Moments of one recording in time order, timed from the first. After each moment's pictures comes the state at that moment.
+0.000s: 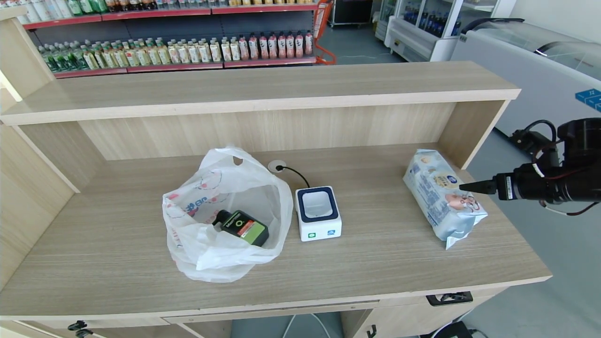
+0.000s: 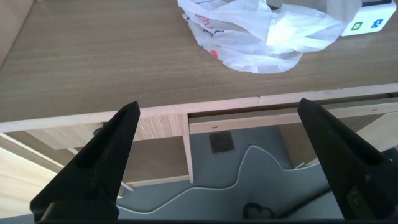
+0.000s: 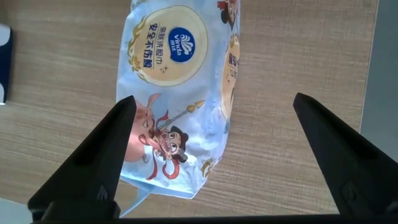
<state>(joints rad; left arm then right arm) -0.08 0.09 0.00 0.00 0.00 0.00 -0.23 1.86 -1.17 -0.07 0.47 -0.25</state>
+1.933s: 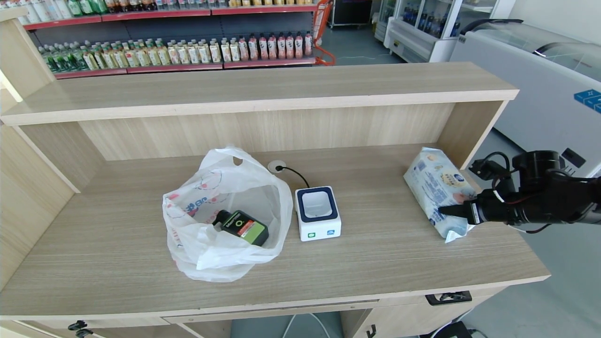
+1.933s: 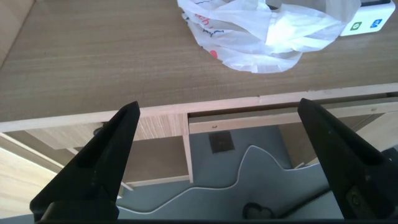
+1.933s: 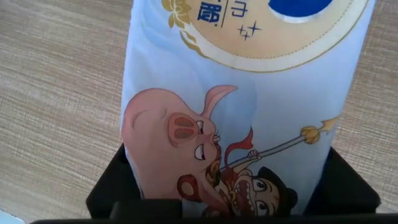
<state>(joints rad) -0.08 0.09 0.00 0.00 0.00 0.00 -0.16 2.03 -1.10 -0.23 0.50 -0.34</state>
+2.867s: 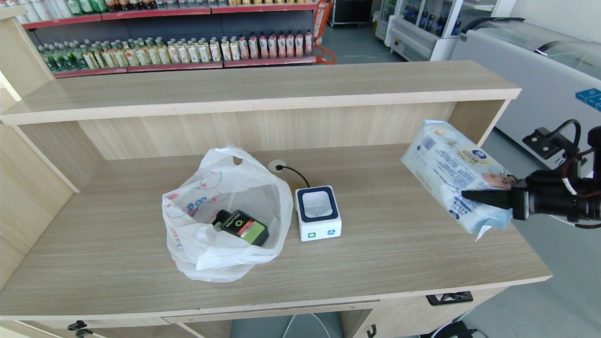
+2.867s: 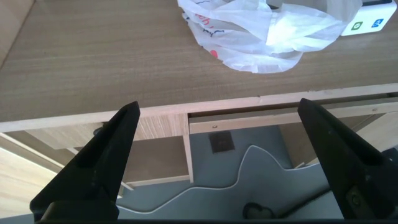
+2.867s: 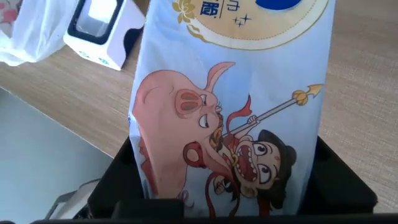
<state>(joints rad) -0.08 0.09 0.00 0.00 0.00 0.00 -0.17 1.58 -0.88 -0.22 0.70 -0.34</state>
